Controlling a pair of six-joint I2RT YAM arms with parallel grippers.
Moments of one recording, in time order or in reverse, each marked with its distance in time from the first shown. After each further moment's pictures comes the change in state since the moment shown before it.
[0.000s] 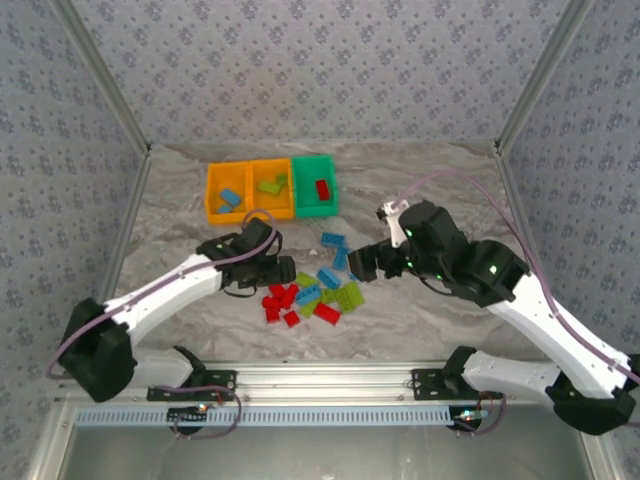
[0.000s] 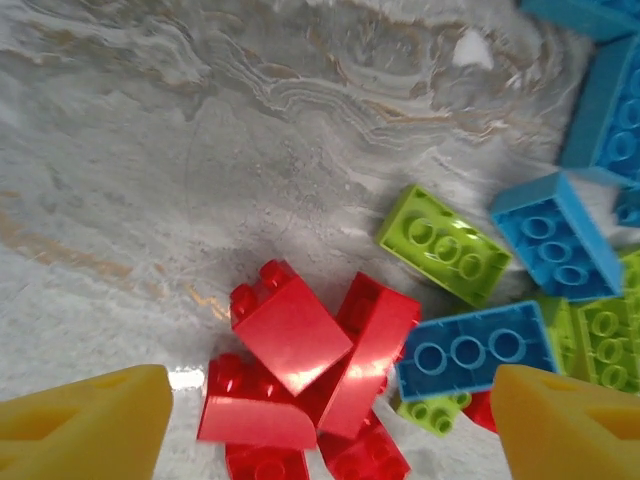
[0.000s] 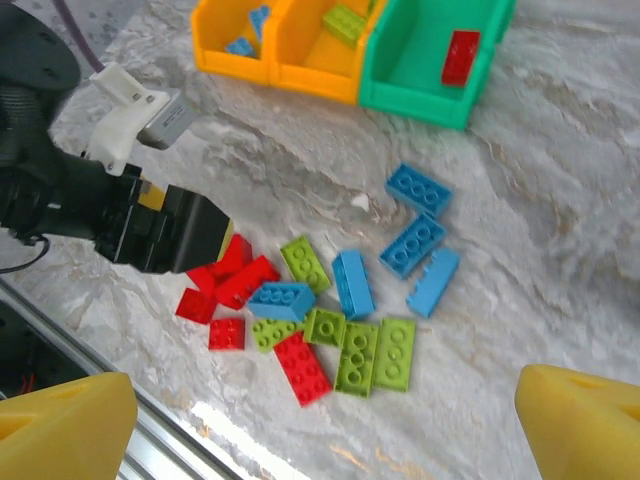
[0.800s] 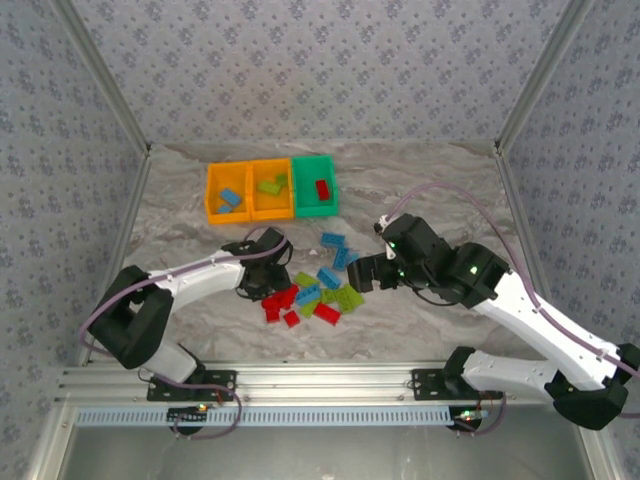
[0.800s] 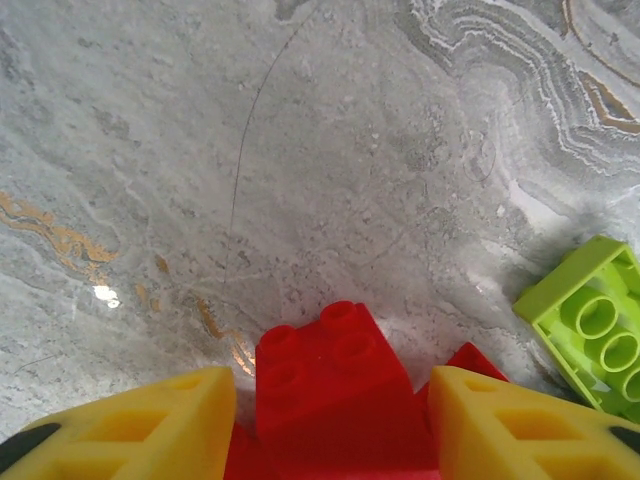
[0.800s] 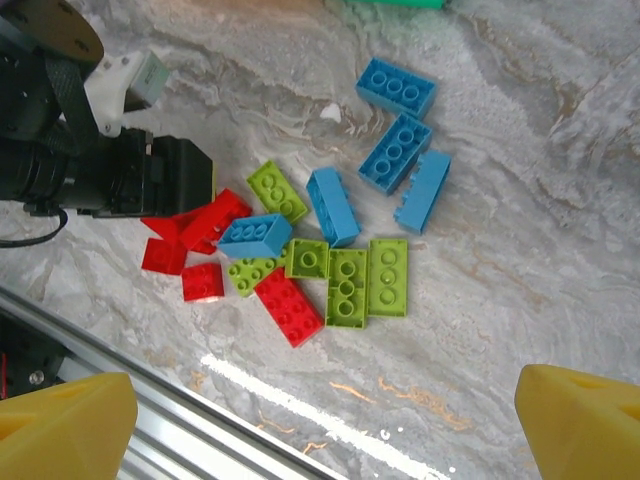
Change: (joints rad) left arm 0.000 0.190 -0.065 0.106 -0.014 -0.233; right arm 0.046 0.060 -0.053 -0.064 0.016 0.138
